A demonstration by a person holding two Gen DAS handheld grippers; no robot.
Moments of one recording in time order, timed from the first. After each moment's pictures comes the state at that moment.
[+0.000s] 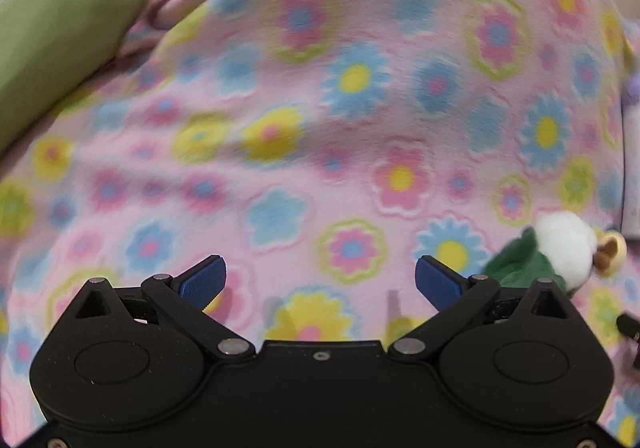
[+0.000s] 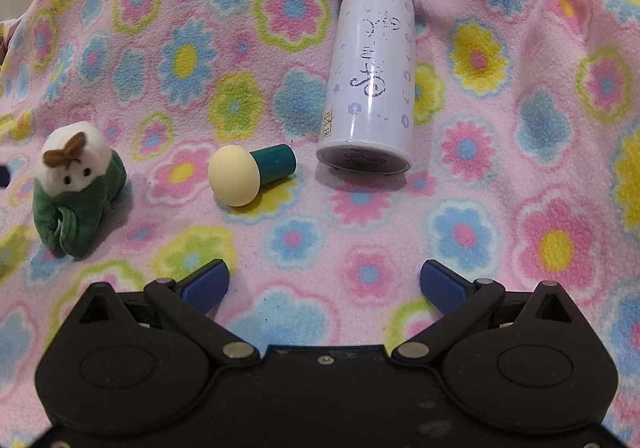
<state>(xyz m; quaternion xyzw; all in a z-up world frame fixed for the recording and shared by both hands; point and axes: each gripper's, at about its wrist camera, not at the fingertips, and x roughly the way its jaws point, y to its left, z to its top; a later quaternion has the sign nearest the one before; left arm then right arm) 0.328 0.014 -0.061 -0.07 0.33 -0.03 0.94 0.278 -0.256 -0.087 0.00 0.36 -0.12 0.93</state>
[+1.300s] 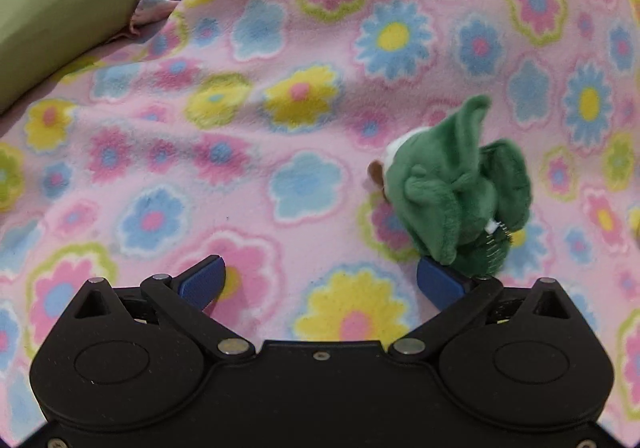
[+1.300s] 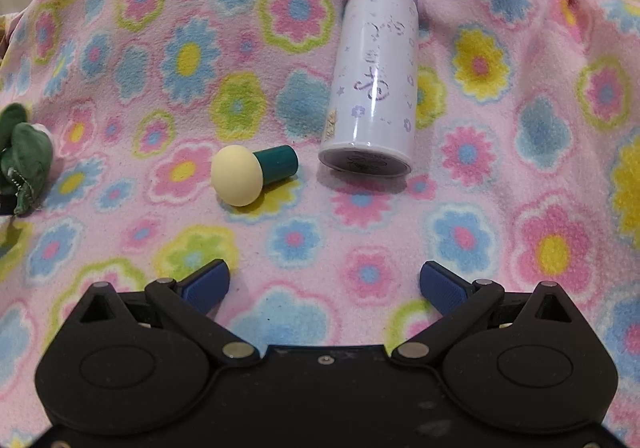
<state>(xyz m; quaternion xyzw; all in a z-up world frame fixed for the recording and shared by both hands) 0.339 0.027 -0.102 -0.05 0.33 0.00 0.94 0.276 -0.246 -0.083 -0.02 0.35 -0.12 0.93</state>
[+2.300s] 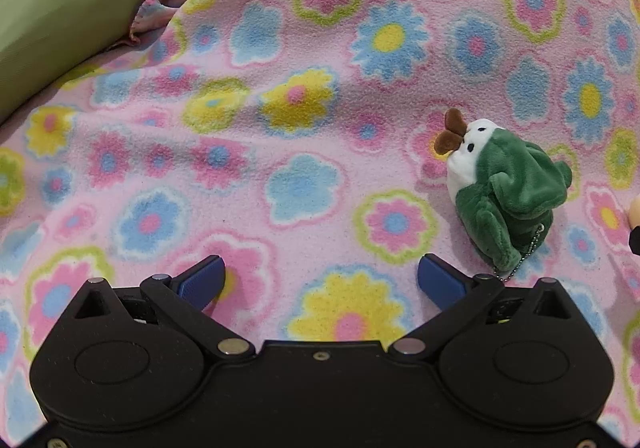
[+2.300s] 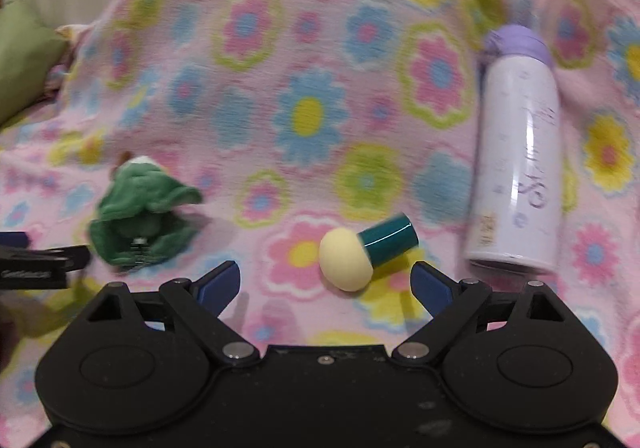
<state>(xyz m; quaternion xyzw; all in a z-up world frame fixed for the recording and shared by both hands) 0.340 0.019 -0.106 -0.03 0.32 0.01 0.95 0.336 -0.201 -0.078 -0.01 0.32 -0.03 0.95</state>
